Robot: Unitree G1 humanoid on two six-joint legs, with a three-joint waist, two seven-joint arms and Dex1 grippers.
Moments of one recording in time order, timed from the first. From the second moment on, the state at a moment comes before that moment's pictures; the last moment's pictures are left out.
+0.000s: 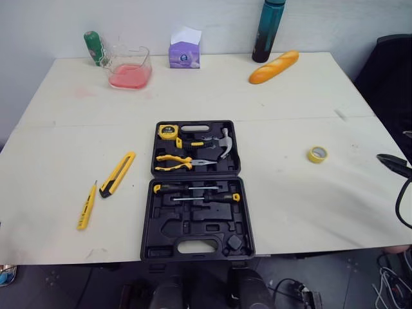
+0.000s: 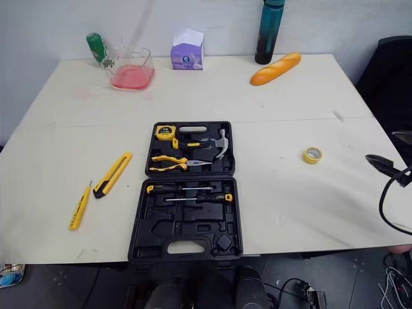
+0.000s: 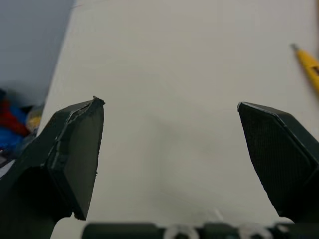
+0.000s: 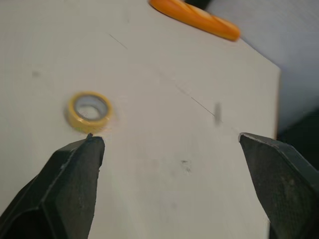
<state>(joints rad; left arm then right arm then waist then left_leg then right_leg) 0.38 0.75 1.05 0.29 -0.49 0.08 -0.86 -0.54 -1.11 -0.37 1.01 0.28 -0.38 1.18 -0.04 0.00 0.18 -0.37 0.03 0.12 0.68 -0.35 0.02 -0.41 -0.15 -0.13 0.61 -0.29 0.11</state>
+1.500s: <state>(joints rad) 0.19 0.70 0.85 -0.70 -0.87 1.37 -0.08 -0.49 -0.64 -0.12 0.09 0.62 -0.02 1.48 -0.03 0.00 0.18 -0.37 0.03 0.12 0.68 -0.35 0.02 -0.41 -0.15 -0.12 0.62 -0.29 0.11</state>
